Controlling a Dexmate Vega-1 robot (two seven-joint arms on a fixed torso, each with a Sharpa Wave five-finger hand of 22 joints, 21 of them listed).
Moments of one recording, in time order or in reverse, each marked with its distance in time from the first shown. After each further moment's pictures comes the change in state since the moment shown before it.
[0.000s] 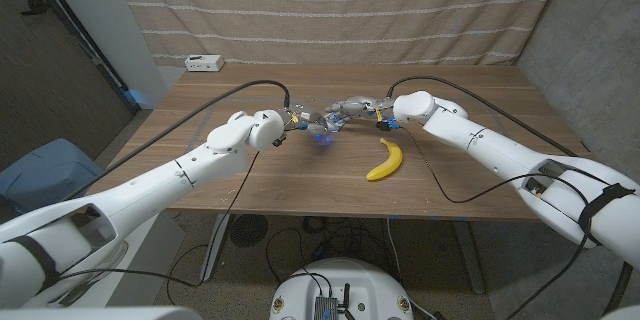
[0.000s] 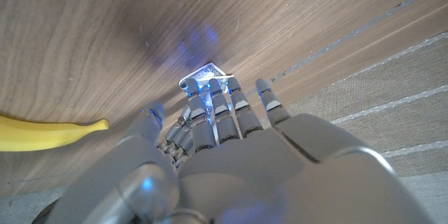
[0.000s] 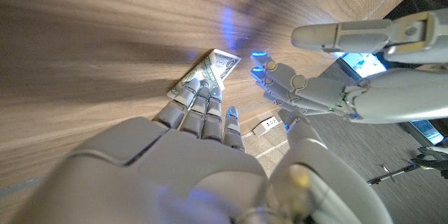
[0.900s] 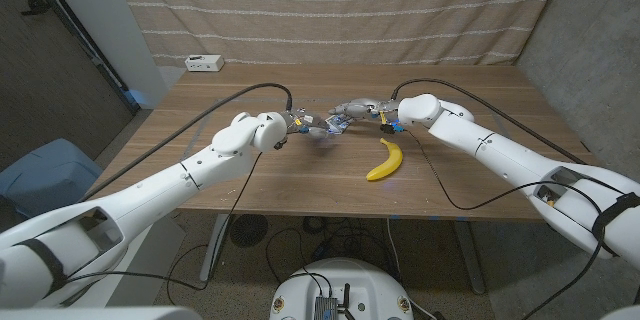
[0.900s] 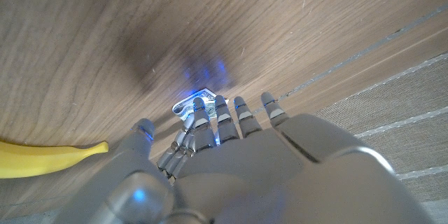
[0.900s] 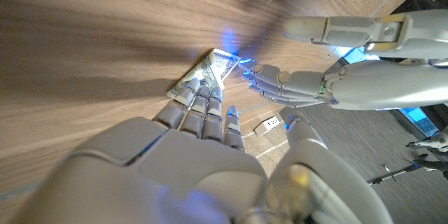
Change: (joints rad) left arm -0.016 -0.056 0.009 0.063 0.030 0.014 -0.101; left_hand -0.188 -0.044 -0.079 0.102 0.016 -0.293 -0.069 -0.083 -0.003 -0.221 -0.055 -0.116 -0.015 -0.273 0.069 -0.089 0.009 -0.186 0.018 -0.057 0.021; right arm -0.039 -0.046 0.019 -0.081 0.006 -0.023 -0.012; right_hand -0.003 0.003 0.000 0.000 0.004 0.011 0.000 0.000 0.000 0.004 -0.004 0.000 0.000 0.005 -0.005 0.000 0.000 0.000 0.000 0.000 0.001
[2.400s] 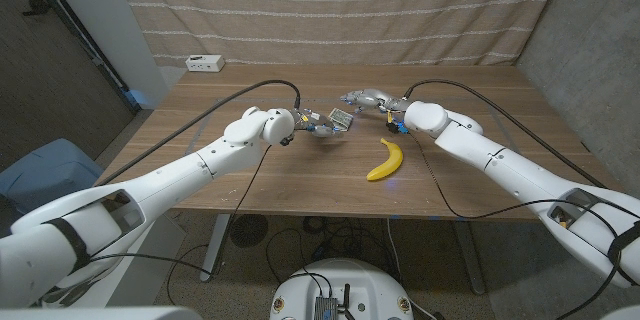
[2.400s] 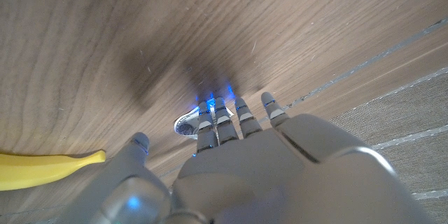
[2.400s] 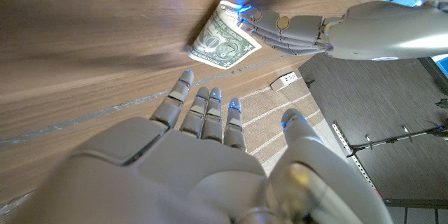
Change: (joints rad) left arm -0.094 -0.057 0.093 0.142 -0.038 -0.073 -0.051; left_hand -0.039 -0.055 -0.061 0.069 0.023 0.015 0.036 0.015 -0.011 0.020 -0.019 0.007 -0.007 -0.018 -0.018 0.008 -0.003 -0.005 -0.005 0.000 0.006; right arm -0.116 -0.034 0.091 -0.128 -0.037 -0.033 -0.263; right_hand 0.008 0.026 0.035 0.007 0.004 0.076 -0.037 0.003 0.000 -0.036 -0.007 -0.004 -0.005 -0.049 0.009 -0.022 0.003 -0.005 -0.018 -0.008 0.002
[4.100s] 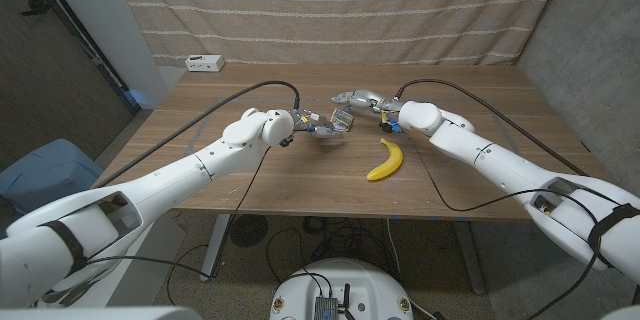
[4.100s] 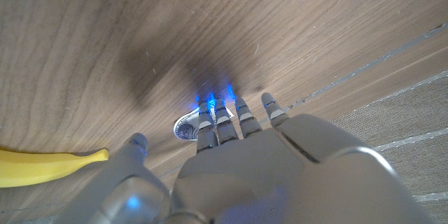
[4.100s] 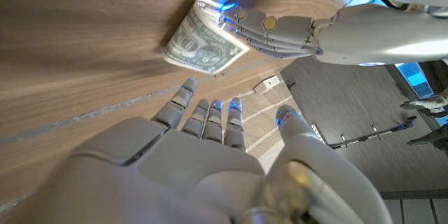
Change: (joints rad) left arm 0.012 0.010 -0.006 -0.025 -0.007 0.010 0.002; left_hand 0.005 -0.005 -0.018 0.009 0.007 0.000 0.000 -0.003 -0.001 0.000 0.000 0.000 -0.004 0.000 0.000 0.000 -0.005 -0.005 -0.005 0.000 0.000; right arm 0.036 0.054 -0.023 0.150 -0.005 0.195 0.003; right_hand 0.045 0.018 0.045 -0.013 -0.001 0.036 -0.026 0.008 0.000 -0.119 -0.084 -0.003 0.000 -0.128 -0.090 -0.007 -0.003 -0.058 -0.059 -0.007 -0.002
